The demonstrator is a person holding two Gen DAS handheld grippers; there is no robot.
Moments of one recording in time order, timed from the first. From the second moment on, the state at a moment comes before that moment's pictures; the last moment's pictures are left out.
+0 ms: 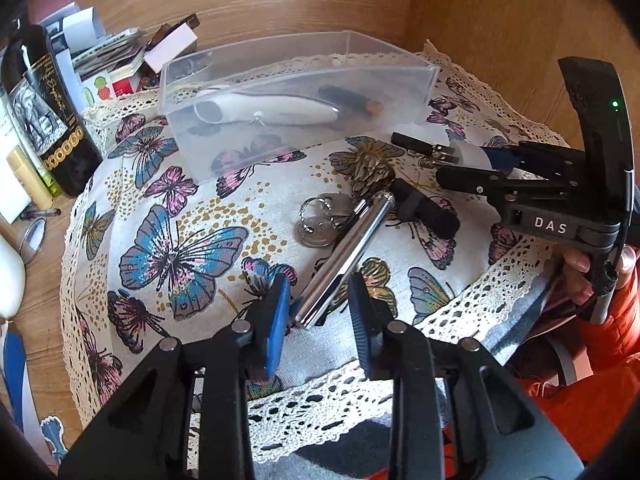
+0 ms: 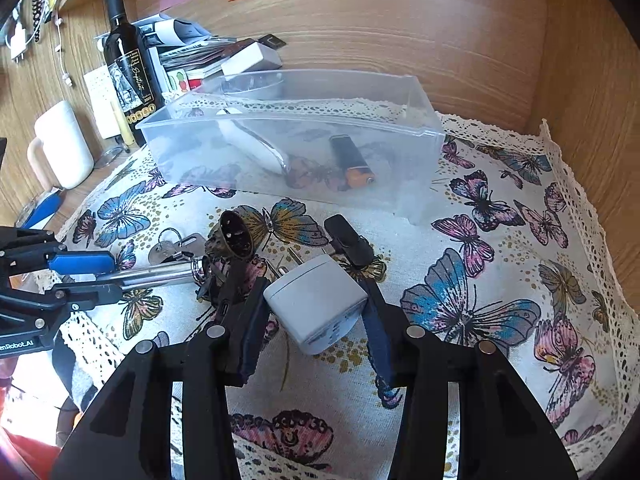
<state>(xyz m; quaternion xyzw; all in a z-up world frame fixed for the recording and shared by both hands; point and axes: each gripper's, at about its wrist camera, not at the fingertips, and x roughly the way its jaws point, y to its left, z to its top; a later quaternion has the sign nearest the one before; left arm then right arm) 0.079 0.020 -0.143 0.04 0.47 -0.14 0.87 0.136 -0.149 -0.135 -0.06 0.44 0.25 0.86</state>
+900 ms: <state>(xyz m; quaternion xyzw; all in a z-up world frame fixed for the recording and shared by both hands) 0.097 0.004 -0.147 0.04 0.46 -0.15 0.87 0.131 -0.160 -0.116 -0.03 0.41 0.25 0.88</state>
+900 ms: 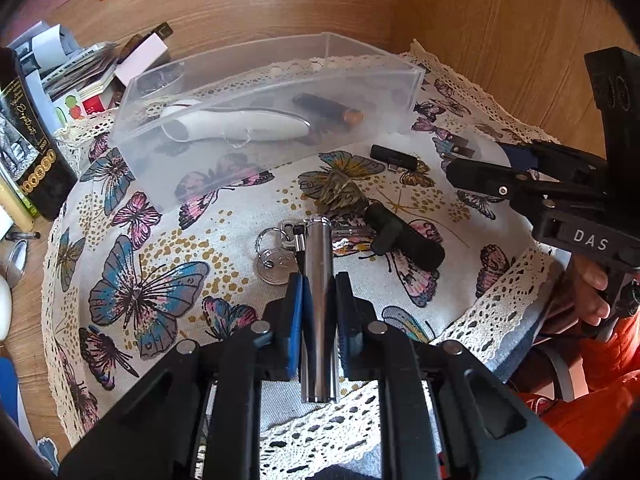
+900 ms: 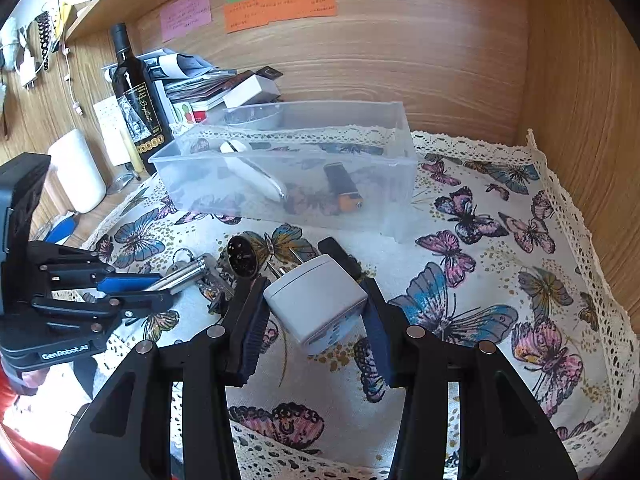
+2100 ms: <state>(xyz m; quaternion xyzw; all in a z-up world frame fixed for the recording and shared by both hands) 0.160 0.061 -0.023 -0.05 0.28 -0.07 0.96 0.208 -0.125 -0.039 -0.04 0.32 0.24 0.91</state>
